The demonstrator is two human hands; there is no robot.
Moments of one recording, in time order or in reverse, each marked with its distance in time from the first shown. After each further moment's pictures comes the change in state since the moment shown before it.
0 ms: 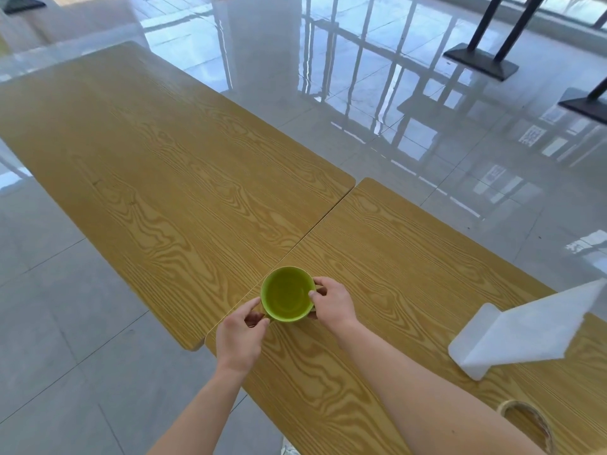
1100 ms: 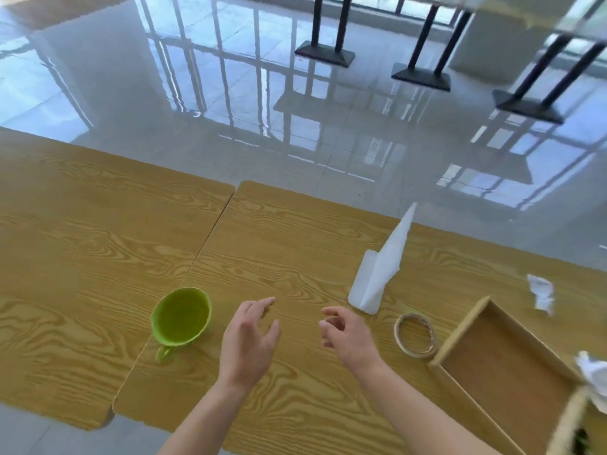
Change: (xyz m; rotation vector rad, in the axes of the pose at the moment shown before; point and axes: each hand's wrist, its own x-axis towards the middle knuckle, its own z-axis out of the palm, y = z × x) left_hand -0.061 0.094 0.079 0.167 -0.379 0.586; right_hand -0.122 0.107 -0.121 0.239 0.357 0.070
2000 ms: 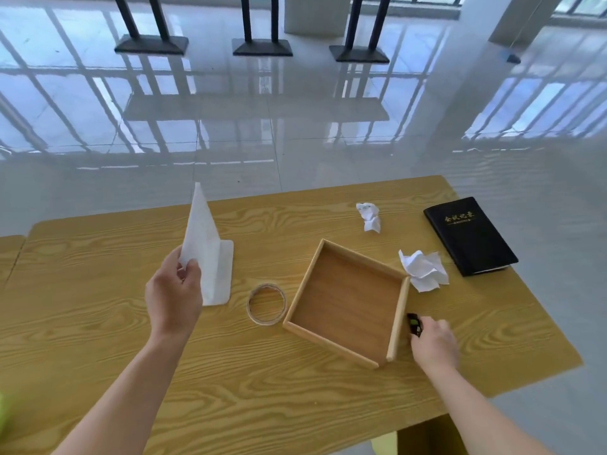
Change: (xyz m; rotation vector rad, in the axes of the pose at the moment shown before) left_hand 0.037 0.165 0.149 -0.062 0.002 0.113; right_hand -0.136 0.239 -0.316 -0.554 0.669 0.635
